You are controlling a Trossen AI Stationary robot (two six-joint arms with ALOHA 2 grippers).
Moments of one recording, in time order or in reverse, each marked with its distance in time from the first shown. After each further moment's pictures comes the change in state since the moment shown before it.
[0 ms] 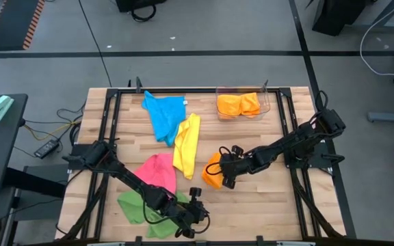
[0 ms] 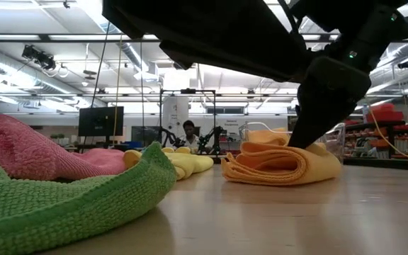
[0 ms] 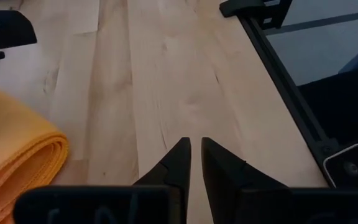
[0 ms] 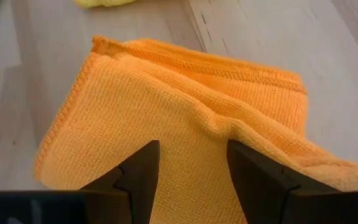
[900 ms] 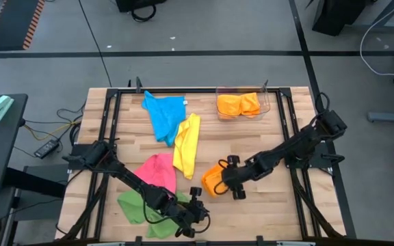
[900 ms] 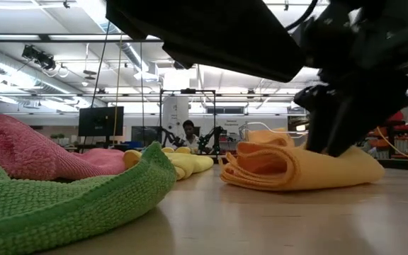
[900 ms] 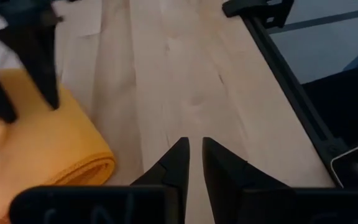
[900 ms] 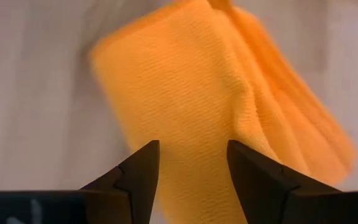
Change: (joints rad) left arm -0.007 0.000 0.000 0.000 -0.002 0.015; right arm 0.080 0.000 0.032 -0.039 -0.162 -0.290
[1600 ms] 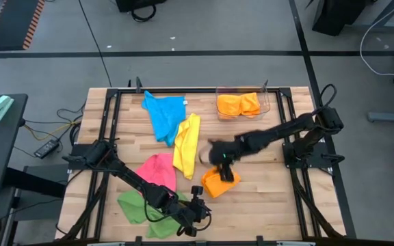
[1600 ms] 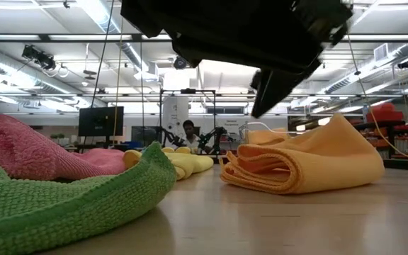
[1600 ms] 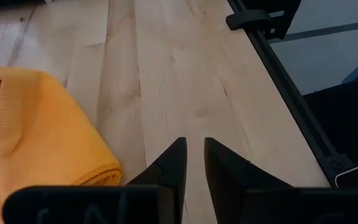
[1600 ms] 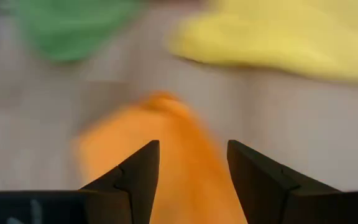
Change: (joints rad) left arm 0.020 0.000 0.000 0.033 0.001 0.002; right arm -0.257 0.000 0.201 -0.119 -0.264 -0.161
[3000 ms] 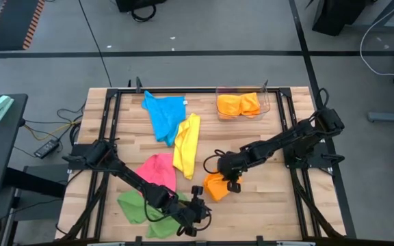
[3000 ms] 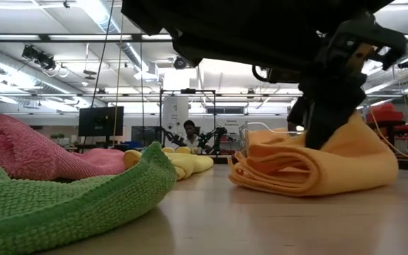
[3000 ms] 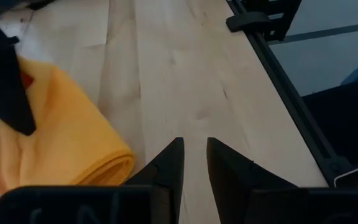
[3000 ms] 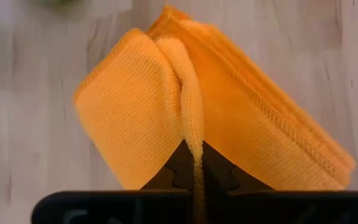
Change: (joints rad) left arm 0.004 -0.001 0.000 0.005 0.000 -0.002; right arm 0.097 0.005 -0.188 0.128 -0.028 0.266
